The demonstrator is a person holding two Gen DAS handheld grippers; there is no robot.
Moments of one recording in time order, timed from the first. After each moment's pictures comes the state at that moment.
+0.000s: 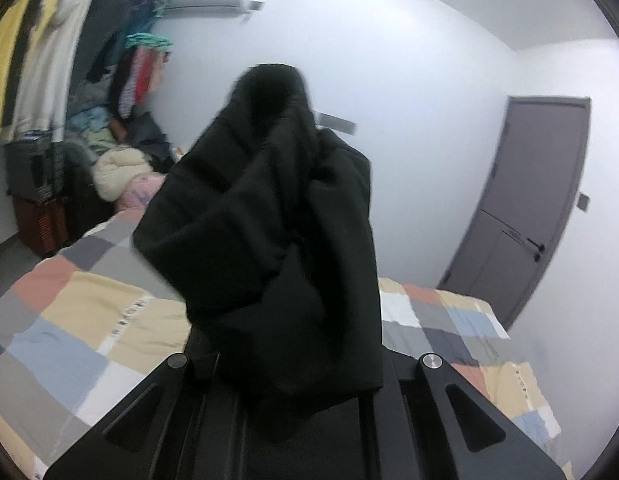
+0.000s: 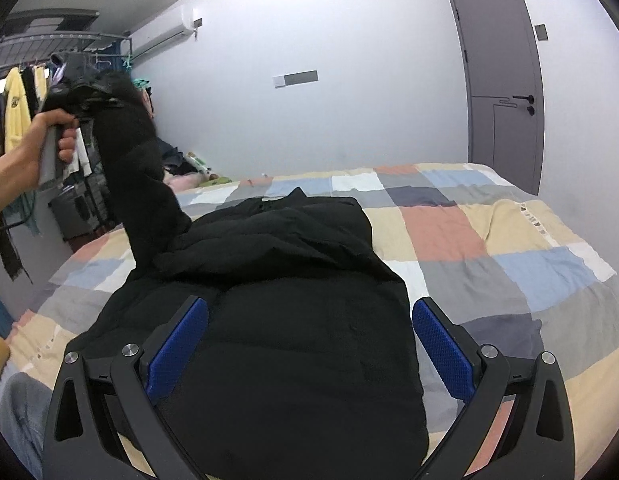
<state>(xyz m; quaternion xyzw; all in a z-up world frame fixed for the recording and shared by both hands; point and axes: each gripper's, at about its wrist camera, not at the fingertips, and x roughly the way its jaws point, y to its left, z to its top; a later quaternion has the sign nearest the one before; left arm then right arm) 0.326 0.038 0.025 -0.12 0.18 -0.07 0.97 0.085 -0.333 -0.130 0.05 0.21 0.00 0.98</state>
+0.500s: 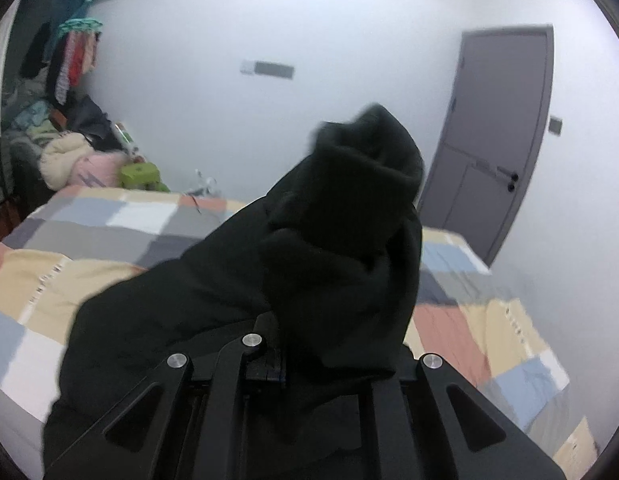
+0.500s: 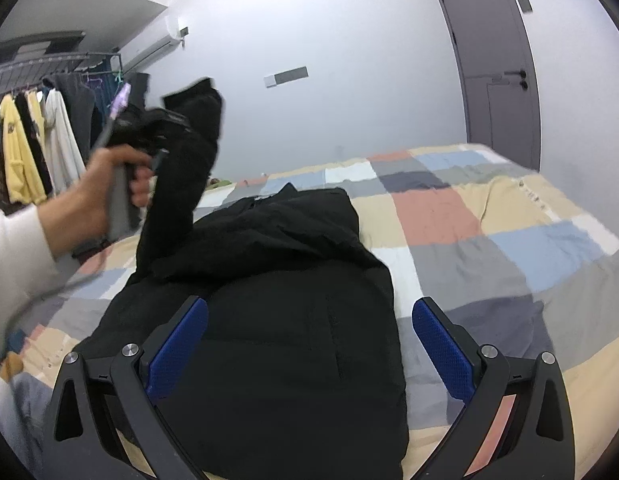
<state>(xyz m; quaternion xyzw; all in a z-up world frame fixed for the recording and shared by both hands) 0.364 -0.165 -0.086 -0.06 0.24 -0.13 0.96 0.083 -0.381 -0.146 0.10 0.22 0.01 0.97</state>
